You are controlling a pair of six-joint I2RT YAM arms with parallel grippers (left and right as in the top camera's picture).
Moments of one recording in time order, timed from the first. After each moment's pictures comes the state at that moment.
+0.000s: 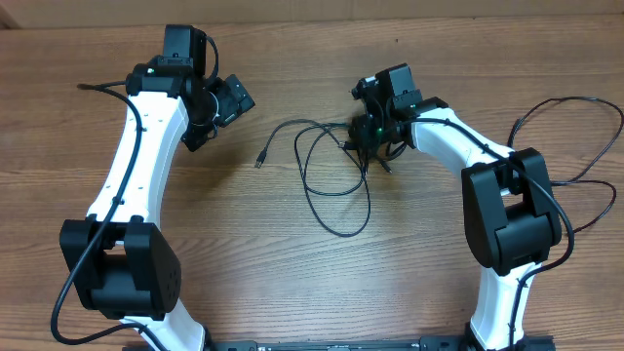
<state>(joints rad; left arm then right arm) -0.07 1.85 1.65 -1.01 0.12 -0.70 0.31 2.10 1.43 -0.43 -0.23 -0.06</state>
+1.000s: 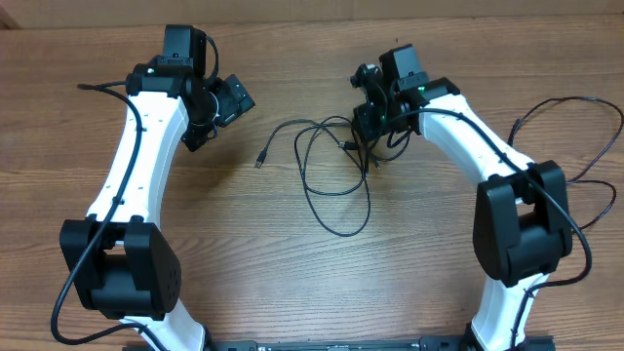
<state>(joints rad) -0.07 1.85 1.65 -1.01 0.12 -0.70 0.31 2.03 1.56 -0.65 -0.36 -0.06</state>
